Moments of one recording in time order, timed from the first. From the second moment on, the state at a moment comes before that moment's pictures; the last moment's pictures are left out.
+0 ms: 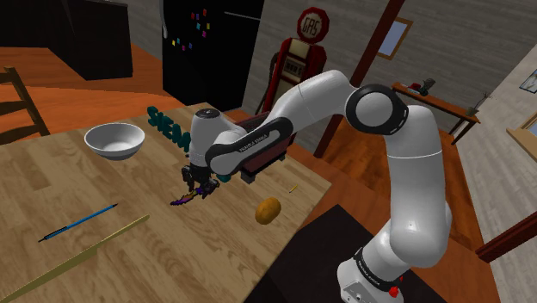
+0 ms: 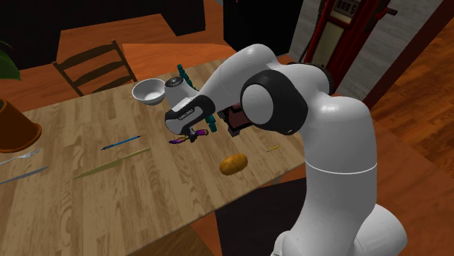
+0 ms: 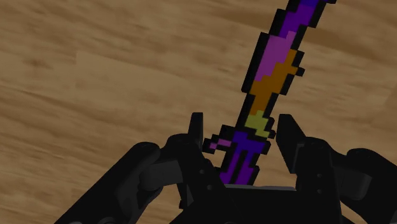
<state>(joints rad) 0.09 0.67 0.44 -1.82 -0.41 2.41 1.83</state>
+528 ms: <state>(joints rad) 0.09 0.66 0.45 -1.82 -0.40 2.39 1.82</state>
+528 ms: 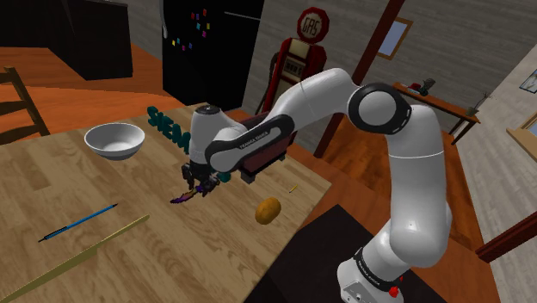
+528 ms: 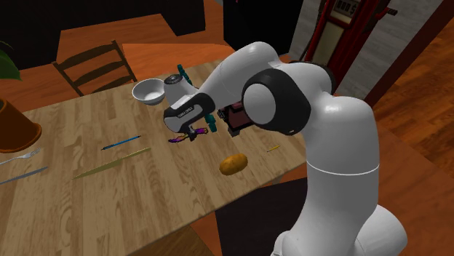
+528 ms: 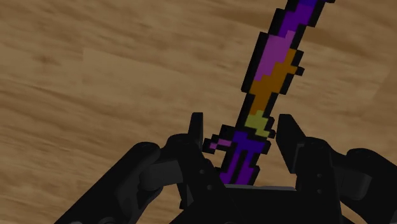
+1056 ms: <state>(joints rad) 0.06 0.58 0.48 -1.82 -0.36 2.32 1.80</state>
